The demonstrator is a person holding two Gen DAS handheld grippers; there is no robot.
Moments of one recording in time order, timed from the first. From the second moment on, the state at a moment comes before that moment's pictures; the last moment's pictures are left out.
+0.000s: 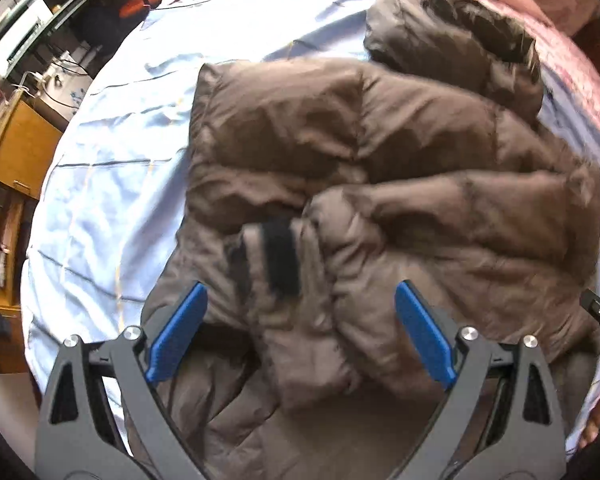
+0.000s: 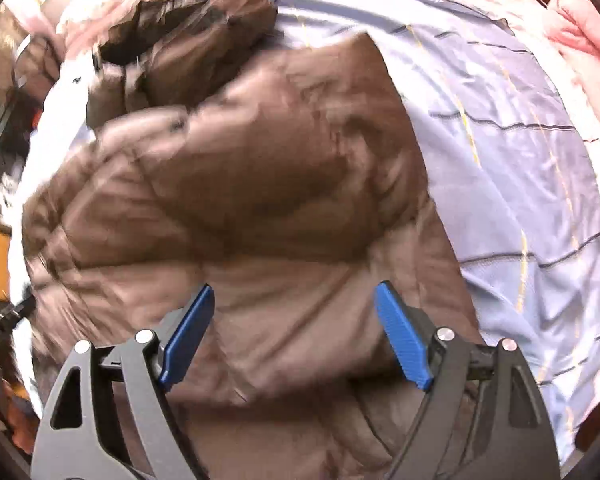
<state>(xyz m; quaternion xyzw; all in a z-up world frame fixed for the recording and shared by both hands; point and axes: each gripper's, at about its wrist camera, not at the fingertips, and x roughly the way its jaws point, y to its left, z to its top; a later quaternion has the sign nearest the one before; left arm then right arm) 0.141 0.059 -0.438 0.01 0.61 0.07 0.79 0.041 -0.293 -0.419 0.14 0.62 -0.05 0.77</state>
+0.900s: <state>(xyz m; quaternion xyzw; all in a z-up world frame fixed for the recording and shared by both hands) 0.529 -0.044 -0.425 0.07 0.62 0.04 0.78 0.417 -0.326 -0.412 0.19 0.62 -0.05 0.76</state>
